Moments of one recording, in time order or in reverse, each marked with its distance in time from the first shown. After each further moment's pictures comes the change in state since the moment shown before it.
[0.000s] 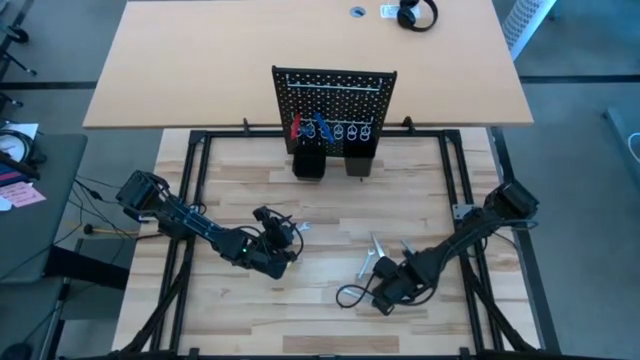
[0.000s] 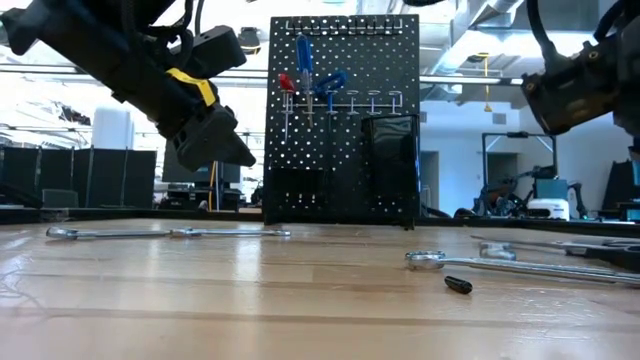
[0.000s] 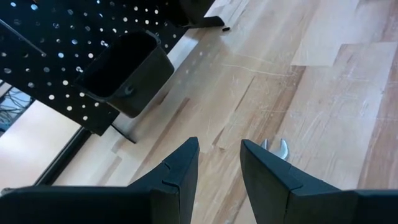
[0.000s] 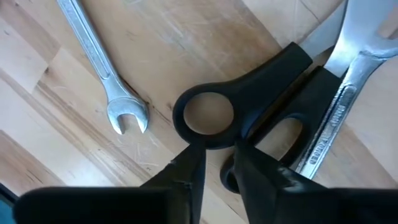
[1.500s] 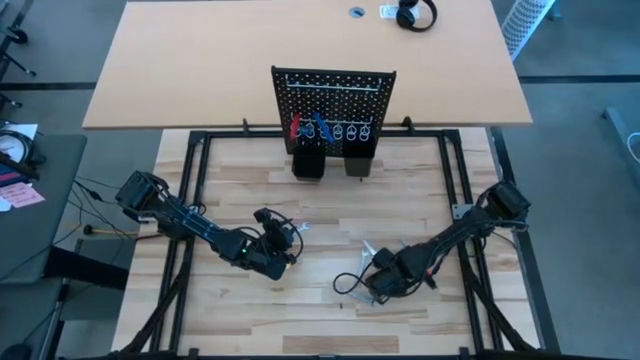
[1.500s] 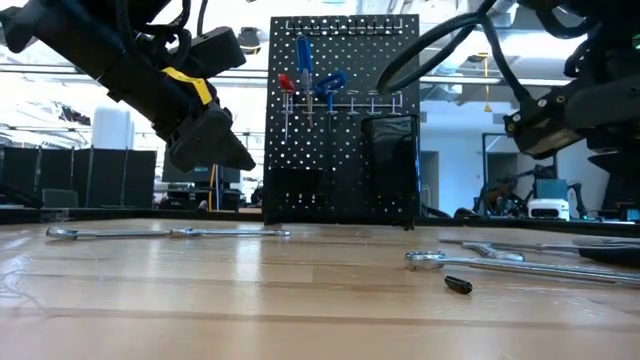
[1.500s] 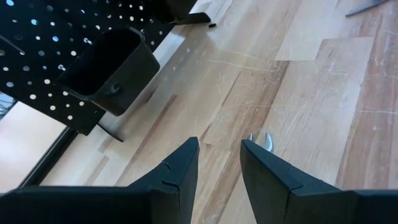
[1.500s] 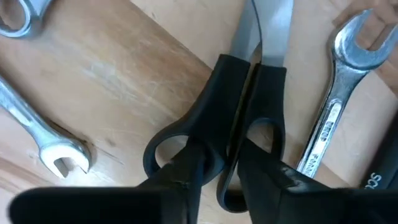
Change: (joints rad) left arm -0.008 0.000 0.000 0.000 0.047 0.005; right arm -0.076 0.086 0.007 -0.061 -0.039 0.020
